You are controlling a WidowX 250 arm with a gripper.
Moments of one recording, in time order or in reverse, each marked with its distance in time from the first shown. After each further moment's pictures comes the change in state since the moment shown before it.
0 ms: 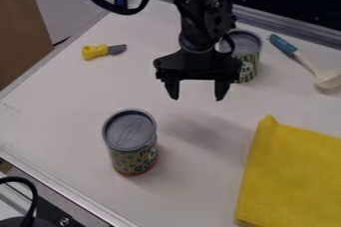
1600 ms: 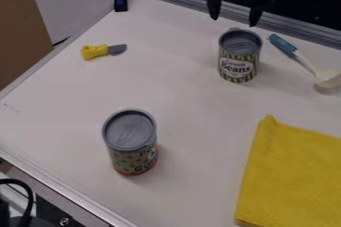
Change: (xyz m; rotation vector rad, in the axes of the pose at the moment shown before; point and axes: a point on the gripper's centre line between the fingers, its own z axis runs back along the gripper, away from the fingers) arm 0.136 -0.055 -0.010 -0.040 -0.103 -0.249
